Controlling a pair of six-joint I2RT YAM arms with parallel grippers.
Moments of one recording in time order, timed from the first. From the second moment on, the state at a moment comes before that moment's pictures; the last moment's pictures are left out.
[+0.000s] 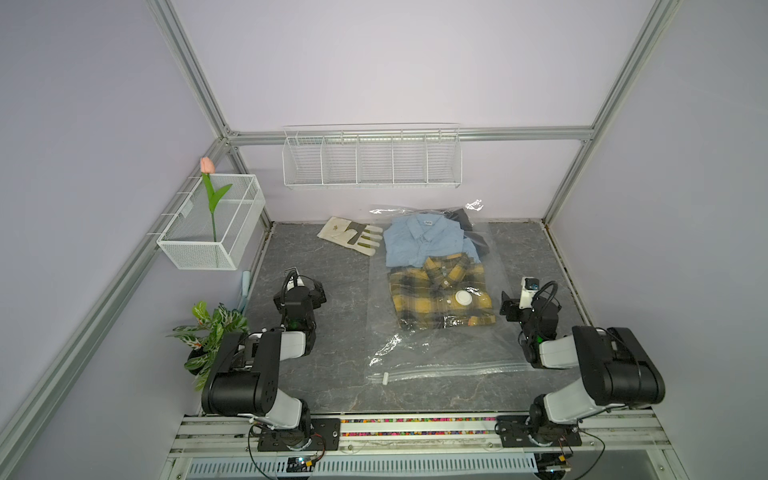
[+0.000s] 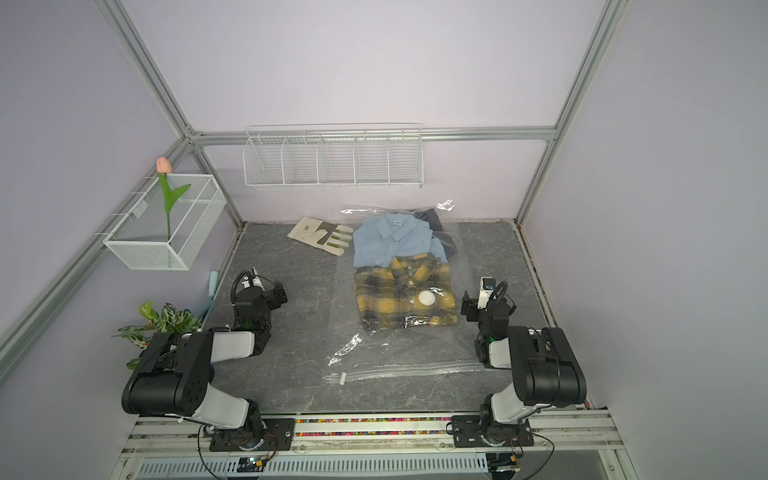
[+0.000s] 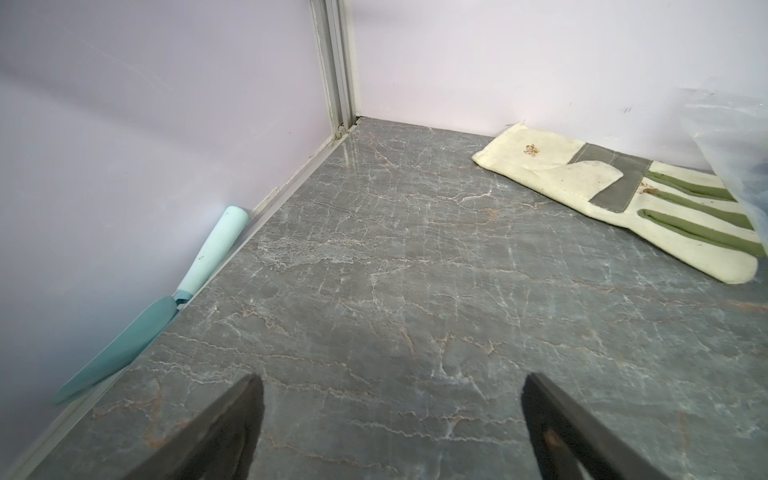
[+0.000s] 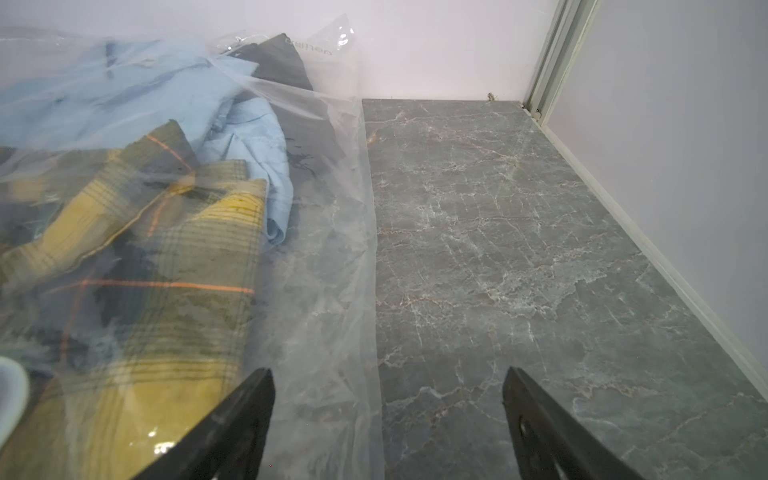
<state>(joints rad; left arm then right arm) -0.08 1.52 0.40 0.77 -0.35 -0.10 -0.03 1.55 0.26 0.97 0.00 -0.01</state>
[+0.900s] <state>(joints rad) -0.08 1.52 0.40 0.77 -0.35 -0.10 -0.04 1.57 0.13 1.23 0.10 0.04</state>
